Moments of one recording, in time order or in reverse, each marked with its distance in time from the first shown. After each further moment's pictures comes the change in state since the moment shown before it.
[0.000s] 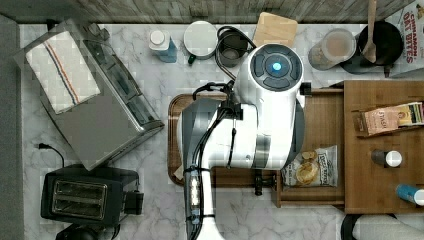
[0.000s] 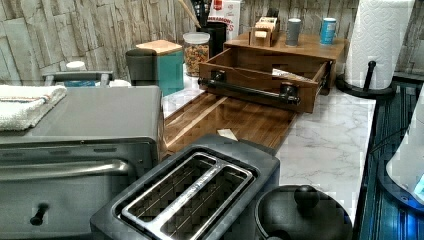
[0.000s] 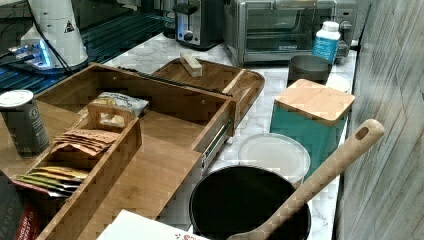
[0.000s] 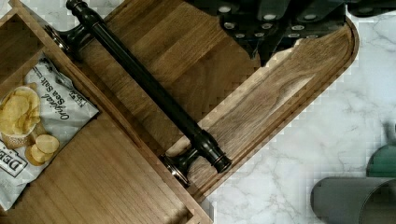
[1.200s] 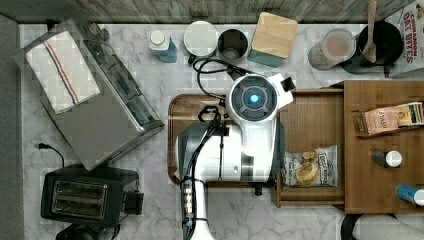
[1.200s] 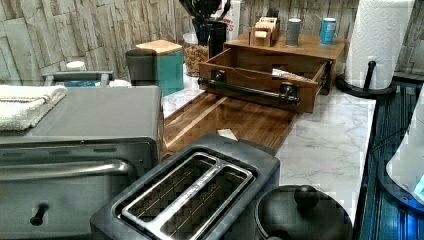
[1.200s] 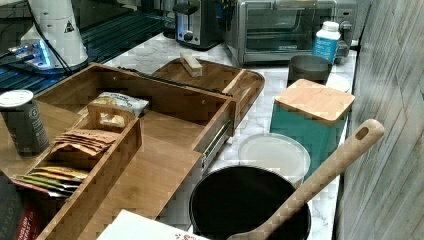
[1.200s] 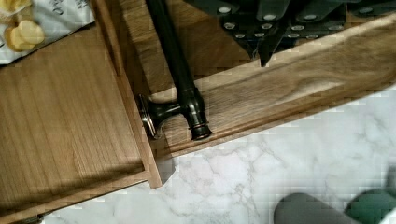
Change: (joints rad) arm 0.019 -0.044 0.009 -0.234 -0.102 0.297 -0.368
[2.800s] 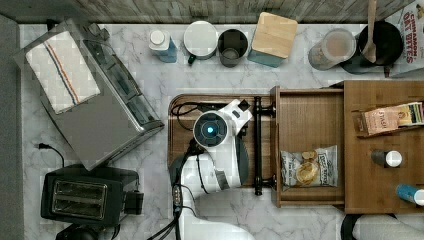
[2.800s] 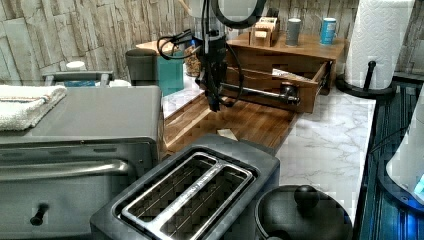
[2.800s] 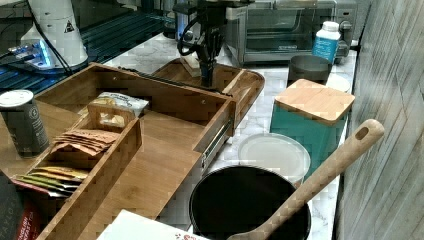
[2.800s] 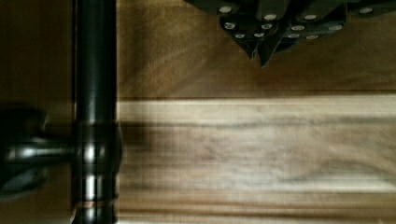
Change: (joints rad) arm 0.063 0.155 0.017 -0.287 -0.177 0.396 -0.031
